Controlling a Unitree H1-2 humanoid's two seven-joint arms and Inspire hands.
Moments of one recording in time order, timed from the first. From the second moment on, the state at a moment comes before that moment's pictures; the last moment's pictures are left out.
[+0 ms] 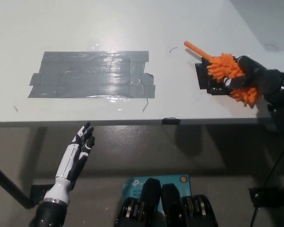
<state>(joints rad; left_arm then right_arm) -0.22 0.13 -0.02 0.34 0.13 -0.25 -0.04 -0.98 -0.33 0.24 0.91 -0.41 0.26 0.28</state>
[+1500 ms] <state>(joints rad) -0.22 0.13 -0.02 0.34 0.13 -0.25 -0.04 -0.82 -0.03 -0.40 0.60 0.39 0.46 0.37</state>
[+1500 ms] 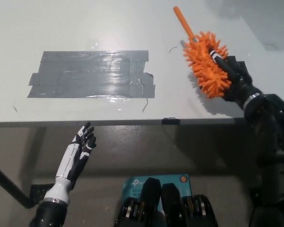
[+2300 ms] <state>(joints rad) -0.22 0.13 -0.02 0.32 0.13 -0.25 -0.04 -0.75 0.08 -0.40 0.58 0.47 0.46 0.27</state>
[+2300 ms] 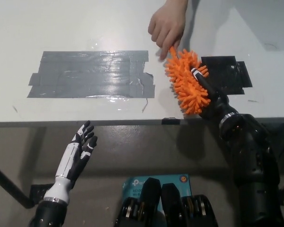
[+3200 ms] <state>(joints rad) -0.22 0.13 -0.02 0.32 0.12 -0.25 -0.04 -0.68 0.03 -0.33 0.47 0.55 0.45 0.38</state>
